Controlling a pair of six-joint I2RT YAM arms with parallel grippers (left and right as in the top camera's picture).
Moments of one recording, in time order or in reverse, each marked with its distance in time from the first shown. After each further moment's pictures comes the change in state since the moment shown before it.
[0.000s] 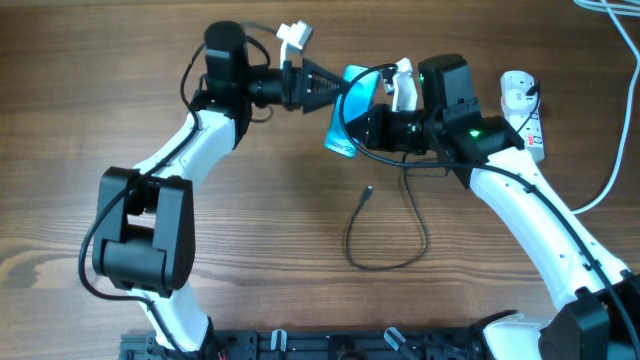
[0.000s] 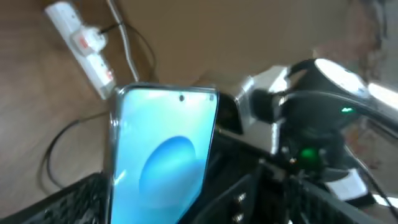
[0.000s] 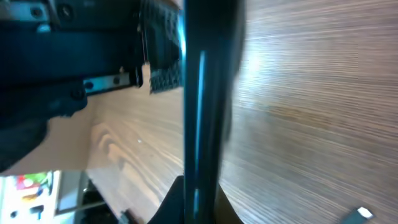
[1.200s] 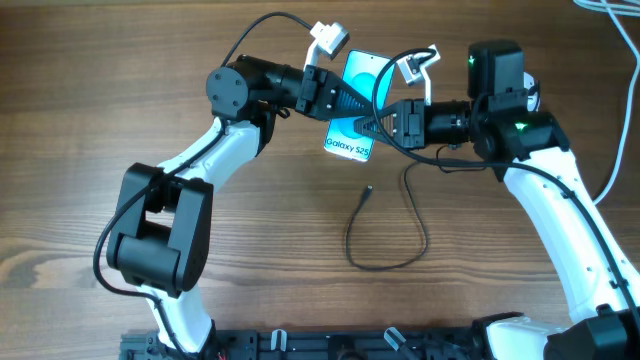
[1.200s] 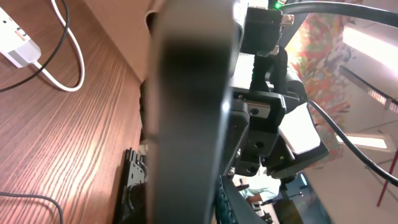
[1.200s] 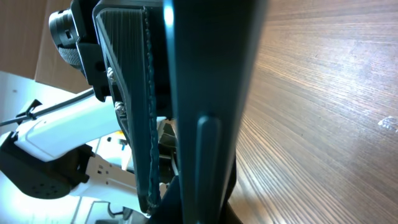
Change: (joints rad) left arm -0.107 0.019 -0.003 0.954 0.118 -0.880; right arm -0.156 -0.051 0.046 -0.083 -0.515 -0.182
